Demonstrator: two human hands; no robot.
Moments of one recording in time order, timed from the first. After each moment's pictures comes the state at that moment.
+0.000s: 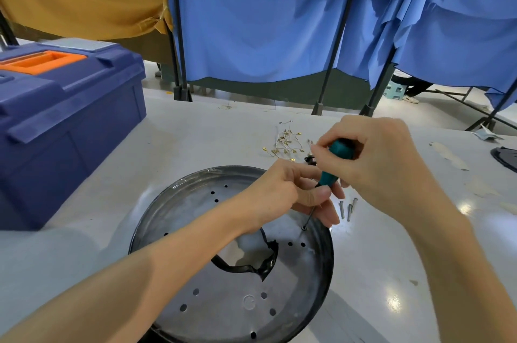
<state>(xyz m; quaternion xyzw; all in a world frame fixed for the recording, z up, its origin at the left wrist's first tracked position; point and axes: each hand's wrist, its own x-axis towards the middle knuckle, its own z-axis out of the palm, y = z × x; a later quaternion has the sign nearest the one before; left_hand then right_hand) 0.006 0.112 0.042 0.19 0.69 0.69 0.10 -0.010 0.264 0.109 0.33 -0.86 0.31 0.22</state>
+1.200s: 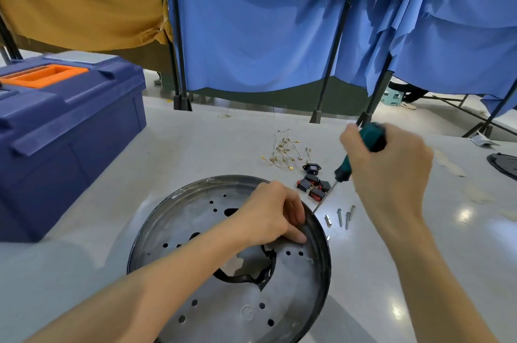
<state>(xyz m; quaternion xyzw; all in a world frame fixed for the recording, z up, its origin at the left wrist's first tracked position) -0.006 0.106 0.019 0.09 0.91 0.41 0.02 -0.027 0.261 0.087 0.08 -0.84 0.39 0.37</state>
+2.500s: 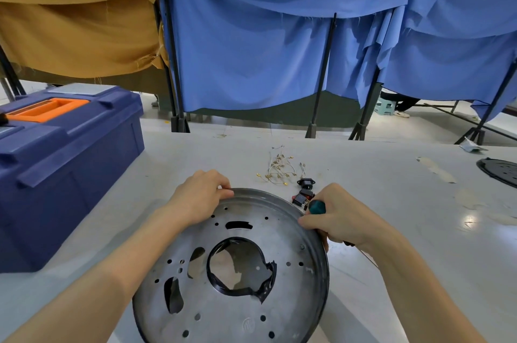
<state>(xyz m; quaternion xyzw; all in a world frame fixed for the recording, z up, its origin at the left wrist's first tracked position) -0.022 0.018 0.040 -0.04 0.98 0.19 -0.06 -0.044 0.276 0.055 0.20 -0.90 0.38 -0.12</state>
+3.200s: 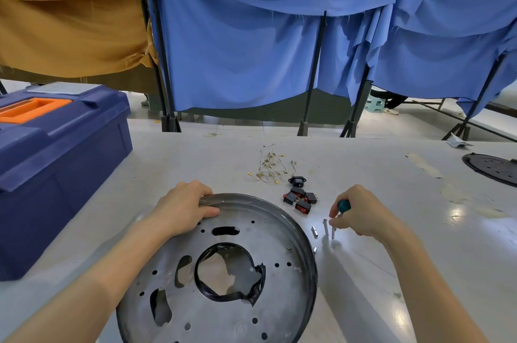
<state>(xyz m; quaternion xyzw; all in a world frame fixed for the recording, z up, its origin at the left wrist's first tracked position) -0.012 0.012 0.028 -0.05 0.98 0.21 -0.02 -0.093 0.326 0.028 0.07 -0.96 0.26 -0.08</state>
